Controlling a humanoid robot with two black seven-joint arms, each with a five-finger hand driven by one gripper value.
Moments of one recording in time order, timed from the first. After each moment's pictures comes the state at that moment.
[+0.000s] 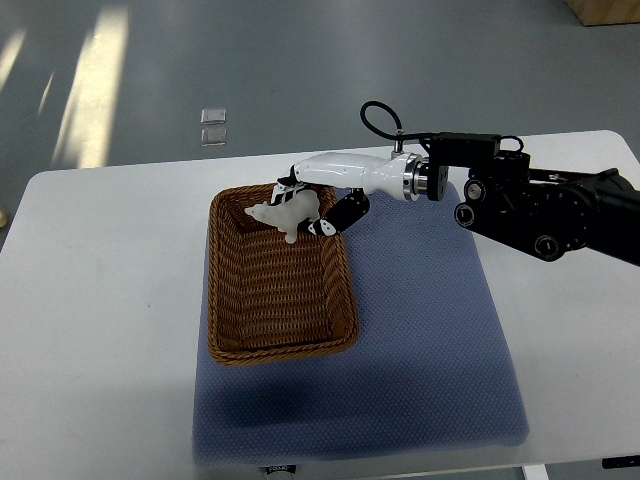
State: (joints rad) left arm -0.03 0.00 -0.16 -0.16 0.04 -0.01 0.05; right arm 1.13 -0.24 0.14 0.94 -1.34 0.12 0.47
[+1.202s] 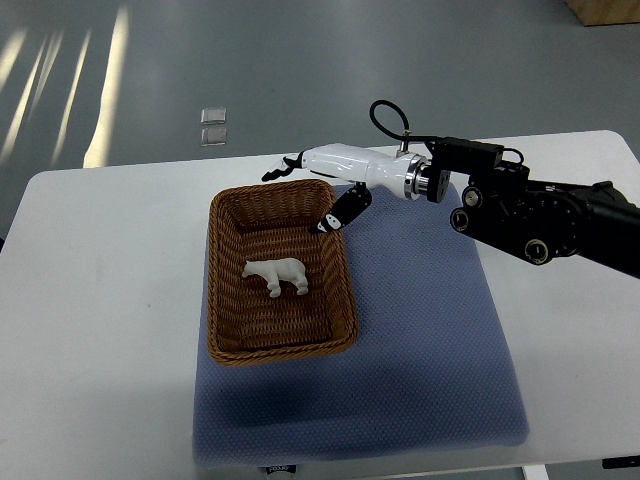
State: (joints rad) left arm -0.03 0.00 -0.17 -0.16 0.04 -0.01 0.05; right arm 1.08 -0.22 0.22 0.84 -1.28 0.01 0.46
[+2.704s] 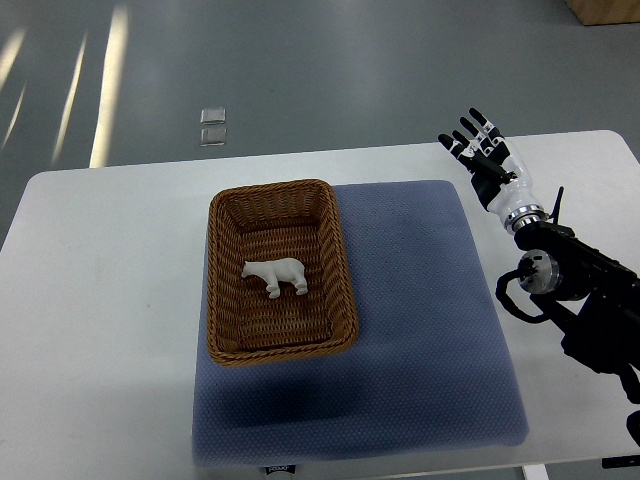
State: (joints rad) left arm -0.03 0.00 -0.16 -0.16 0.04 -0.01 0.05; right arm 0.64 -0.19 0.76 0.70 -0.18 0.08 0.47
